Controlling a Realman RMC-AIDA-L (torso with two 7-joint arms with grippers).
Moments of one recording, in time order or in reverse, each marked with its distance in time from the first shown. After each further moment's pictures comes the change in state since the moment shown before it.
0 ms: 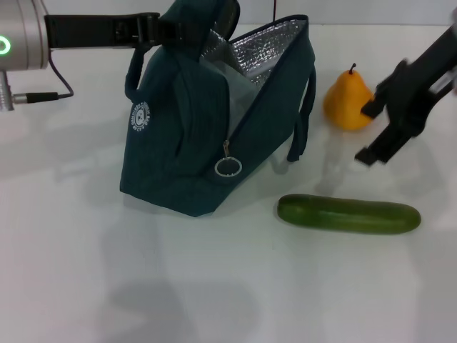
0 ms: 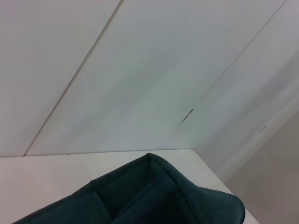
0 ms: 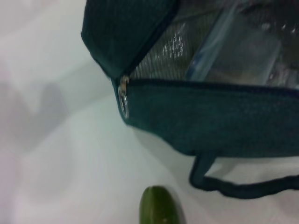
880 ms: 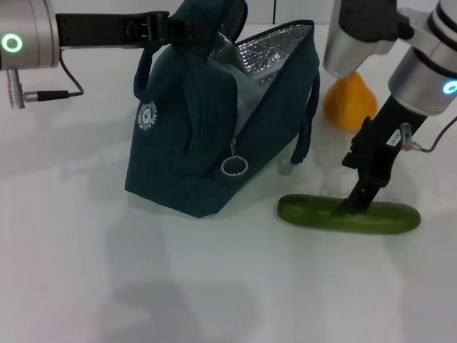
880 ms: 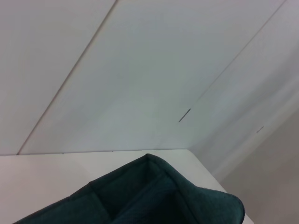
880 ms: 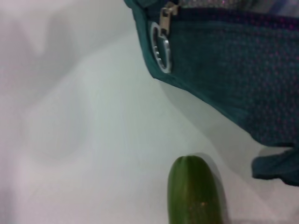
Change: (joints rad) left arm -0.023 -0.003 0.002 -0.036 0.000 -0.012 0.003; right arm 0.079 0.056 -0.203 0.241 -0.035 0.152 0.033
